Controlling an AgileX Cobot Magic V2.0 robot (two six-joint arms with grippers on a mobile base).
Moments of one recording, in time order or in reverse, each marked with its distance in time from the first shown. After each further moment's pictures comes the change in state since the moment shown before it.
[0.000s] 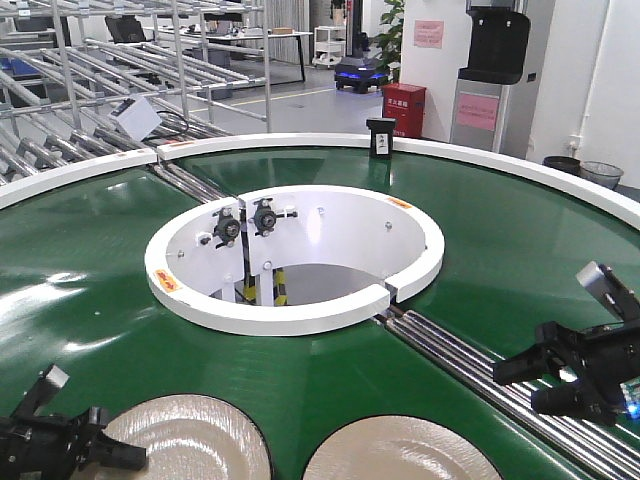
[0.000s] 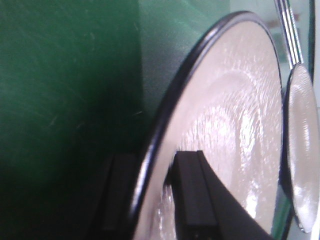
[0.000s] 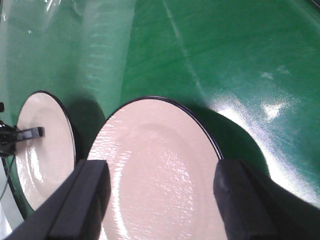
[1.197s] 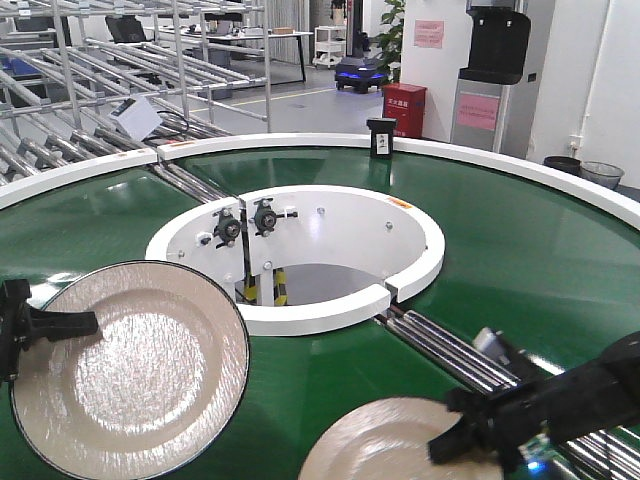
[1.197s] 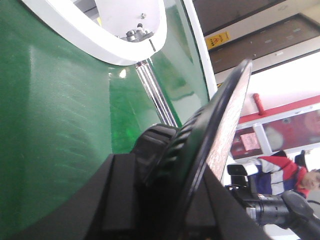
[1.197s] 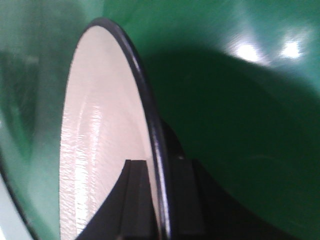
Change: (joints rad) left arm 0.111 -0.300 0.004 -0.270 0.051 -0.122; right arm 0.184 0.216 -0.007 0.018 -0.061 -0.051
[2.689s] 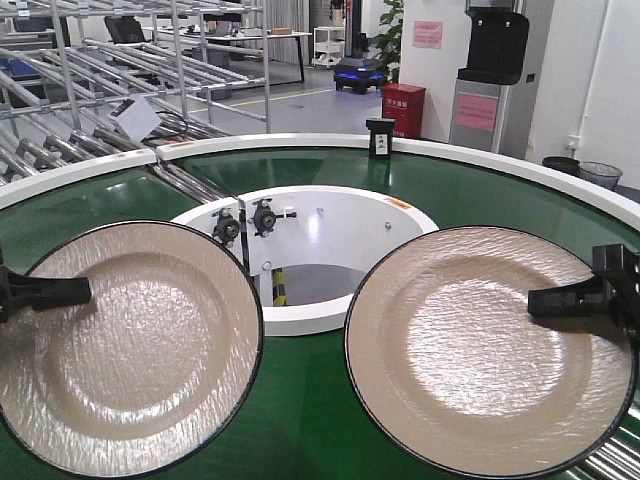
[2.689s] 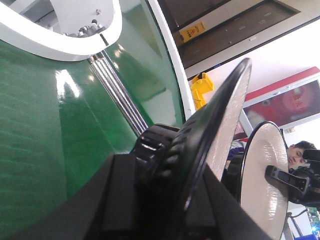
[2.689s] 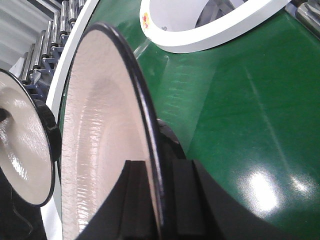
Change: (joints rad) left arm 0.000 -0.177 0.001 0.038 0.082 -0.085; right arm -0.233 -0.498 0.003 0.124 0.159 0.029
